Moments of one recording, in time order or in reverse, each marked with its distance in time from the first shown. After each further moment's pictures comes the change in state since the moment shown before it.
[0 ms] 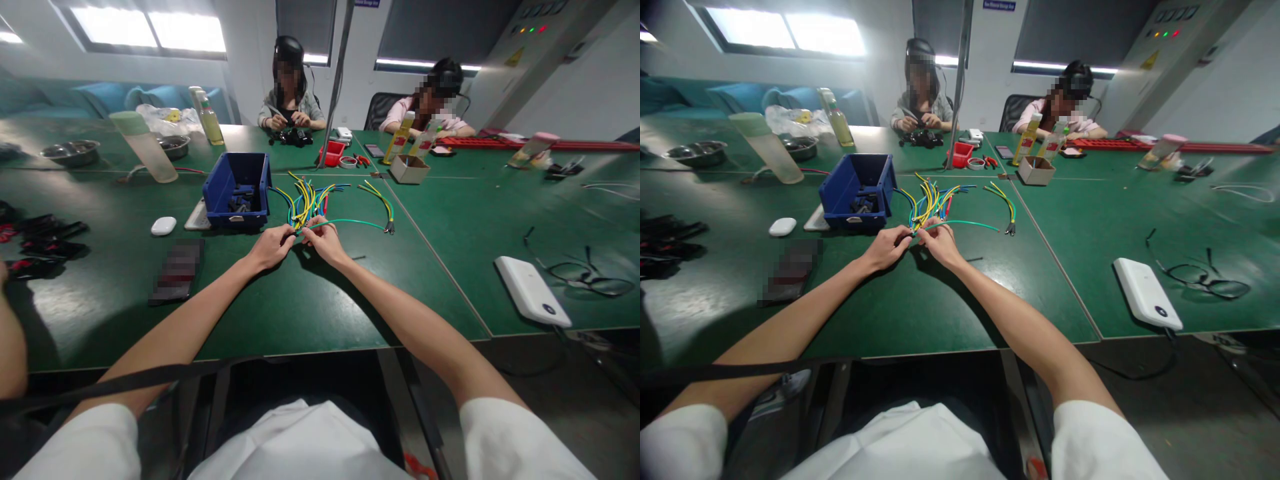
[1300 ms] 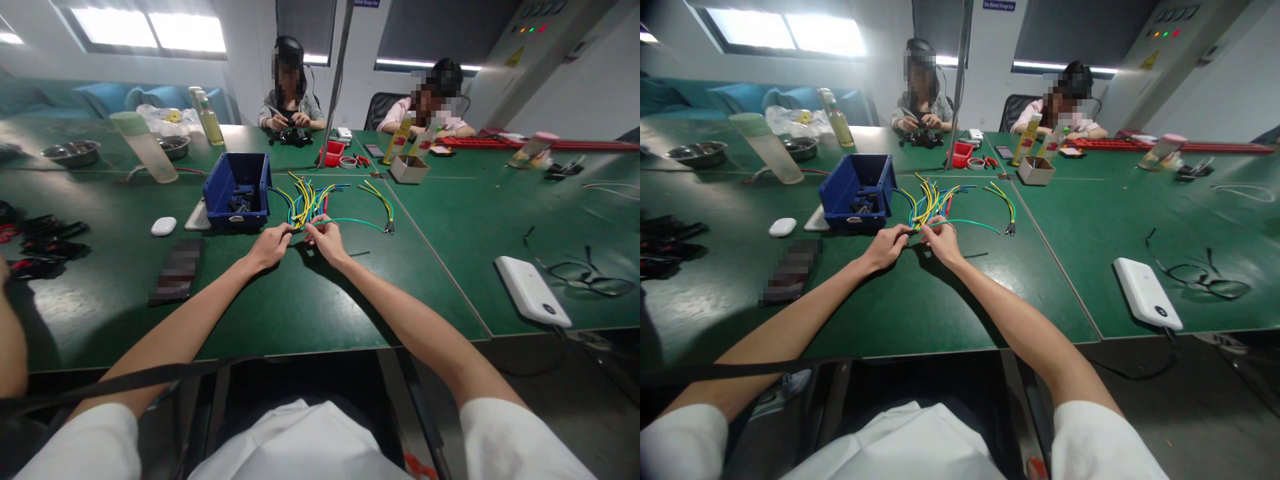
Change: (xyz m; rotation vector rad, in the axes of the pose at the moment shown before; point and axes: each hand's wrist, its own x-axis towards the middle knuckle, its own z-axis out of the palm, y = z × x) left_hand 0.000 -0.004 -0.001 0.006 -0.004 -0.058; right_hand 0.003 0.003 -0.001 0.162 0.070 0.049
